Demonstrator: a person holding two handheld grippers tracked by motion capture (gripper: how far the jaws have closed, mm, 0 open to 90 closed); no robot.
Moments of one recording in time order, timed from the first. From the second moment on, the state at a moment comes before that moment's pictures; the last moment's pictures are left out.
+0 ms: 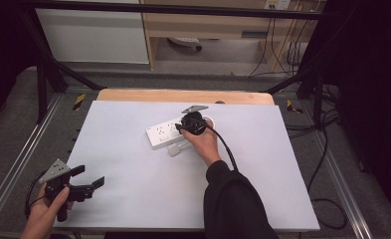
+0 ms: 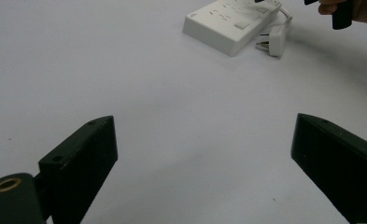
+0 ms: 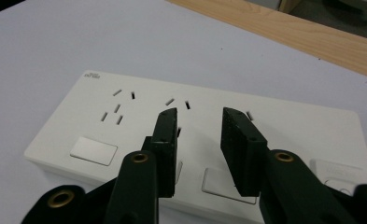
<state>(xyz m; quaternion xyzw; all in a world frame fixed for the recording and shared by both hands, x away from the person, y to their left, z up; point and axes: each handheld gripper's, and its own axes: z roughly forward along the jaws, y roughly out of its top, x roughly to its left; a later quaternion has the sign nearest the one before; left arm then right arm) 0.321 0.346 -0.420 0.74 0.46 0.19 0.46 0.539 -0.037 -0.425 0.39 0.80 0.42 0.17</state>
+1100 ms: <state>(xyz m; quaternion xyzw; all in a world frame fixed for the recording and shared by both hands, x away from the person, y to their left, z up) 0.321 0.345 -0.421 0.74 0.45 0.19 0.46 0.531 -0.030 -0.438 0.37 0.81 0.43 0.17</state>
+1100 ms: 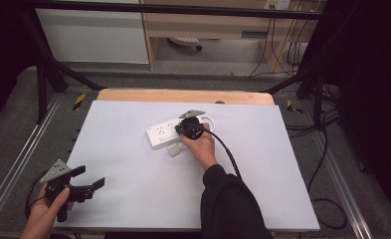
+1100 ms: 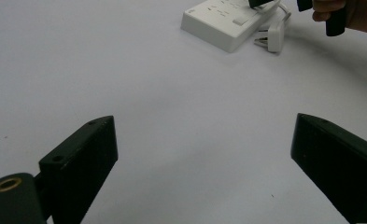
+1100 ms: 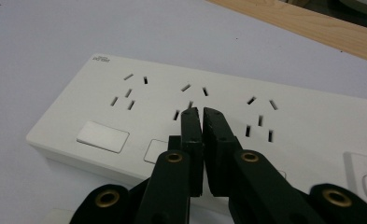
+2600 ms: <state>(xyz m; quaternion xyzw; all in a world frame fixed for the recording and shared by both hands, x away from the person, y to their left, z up) 0.320 0.344 -0.421 0.74 0.45 0.19 0.45 0.522 -0.034 -0.445 0.38 0.79 0.44 0.18</state>
